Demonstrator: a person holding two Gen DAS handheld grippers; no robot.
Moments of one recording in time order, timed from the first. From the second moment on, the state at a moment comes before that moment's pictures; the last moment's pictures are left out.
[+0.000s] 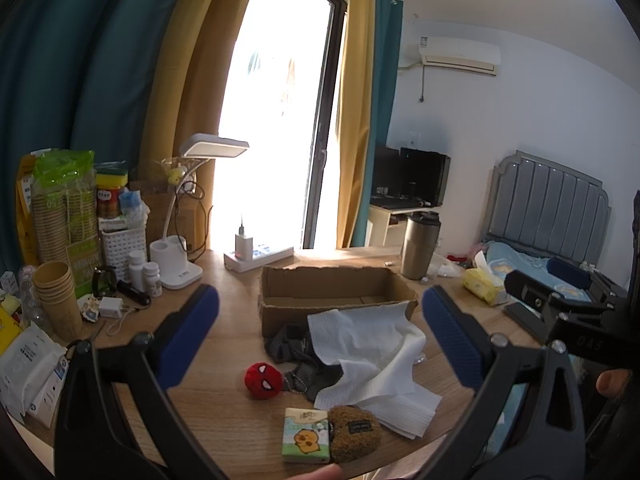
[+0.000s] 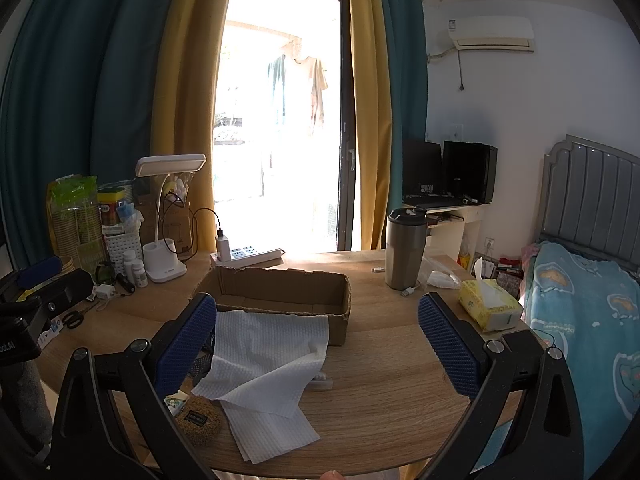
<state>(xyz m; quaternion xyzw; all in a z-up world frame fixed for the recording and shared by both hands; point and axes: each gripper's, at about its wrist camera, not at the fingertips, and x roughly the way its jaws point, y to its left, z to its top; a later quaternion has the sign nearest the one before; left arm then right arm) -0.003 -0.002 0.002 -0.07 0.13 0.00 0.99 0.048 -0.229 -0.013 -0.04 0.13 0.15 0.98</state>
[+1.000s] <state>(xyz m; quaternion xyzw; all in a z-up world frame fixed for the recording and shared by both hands) -0.004 -0.001 0.001 -0.07 0.13 0.00 0.99 0.047 -0.228 -0.012 -0.04 0.13 0.15 0.98</state>
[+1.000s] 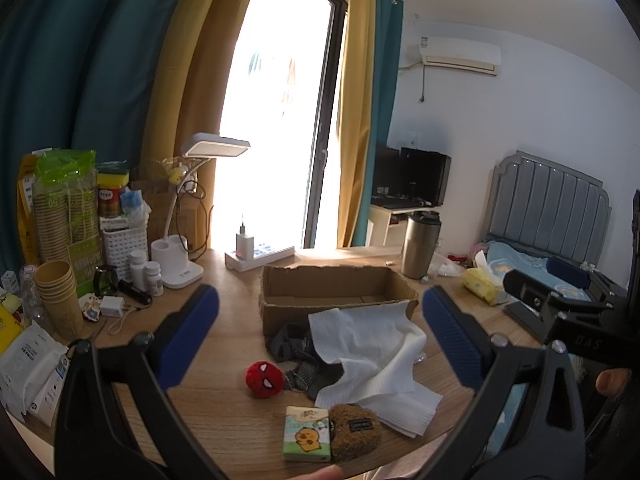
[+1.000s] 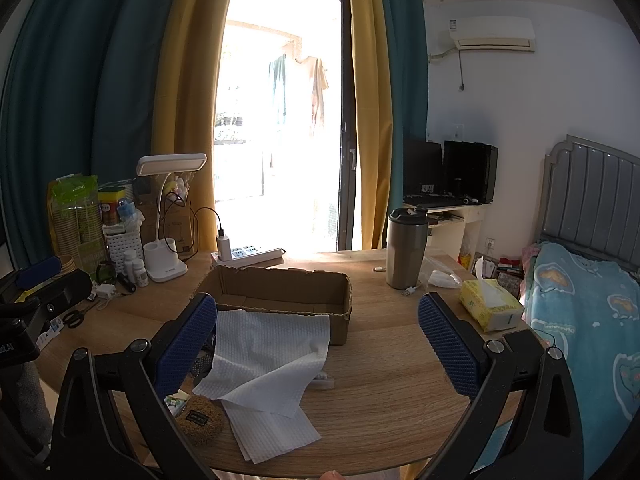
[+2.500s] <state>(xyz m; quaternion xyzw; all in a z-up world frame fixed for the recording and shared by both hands) 0.036 0.013 -0.082 -0.06 0.28 0.02 0.96 0.086 -0.212 -0.067 -0.05 0.22 0.16 0.96</state>
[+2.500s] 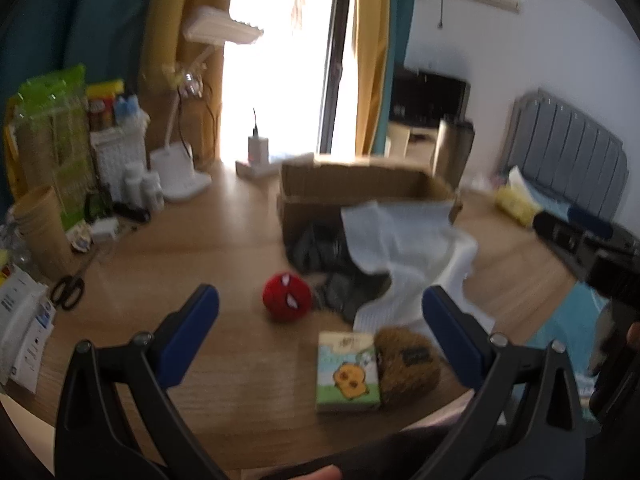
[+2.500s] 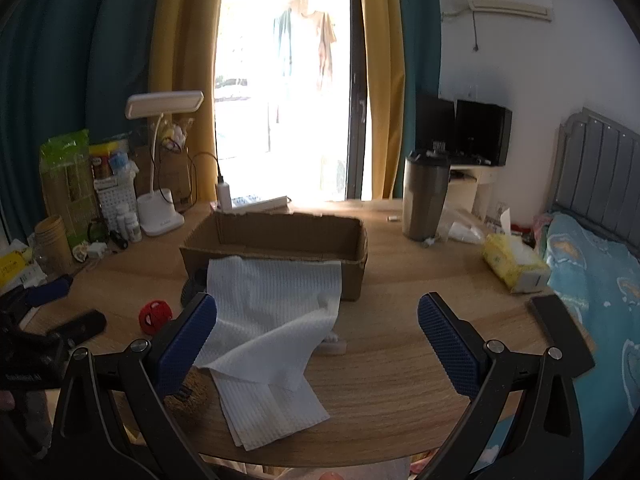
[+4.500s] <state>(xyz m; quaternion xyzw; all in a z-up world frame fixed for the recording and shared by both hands) 0.088 0.019 -0.122 -0.07 0.39 -0.06 0.92 0.164 -0.192 -0.083 -0.02 0.28 0.26 0.93</state>
